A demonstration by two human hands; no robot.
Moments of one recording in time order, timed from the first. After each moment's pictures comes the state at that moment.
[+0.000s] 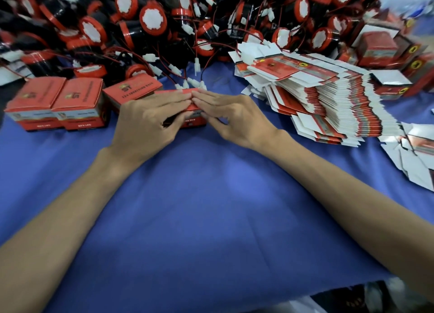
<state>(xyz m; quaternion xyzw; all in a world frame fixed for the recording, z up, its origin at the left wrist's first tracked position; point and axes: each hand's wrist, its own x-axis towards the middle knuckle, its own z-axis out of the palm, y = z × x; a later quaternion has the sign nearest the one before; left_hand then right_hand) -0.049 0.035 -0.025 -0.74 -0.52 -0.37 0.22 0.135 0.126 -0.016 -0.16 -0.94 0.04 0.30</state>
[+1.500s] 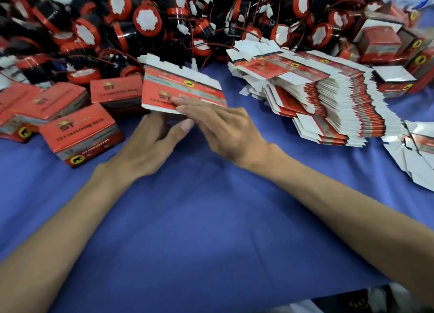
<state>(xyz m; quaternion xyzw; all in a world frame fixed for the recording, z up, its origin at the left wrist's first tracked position) -0.030 0.024 -0.020 -0.68 -0.58 -0.42 -0.15 0.124 0.099 -0.016 -0.03 -0.86 -0.02 0.50</state>
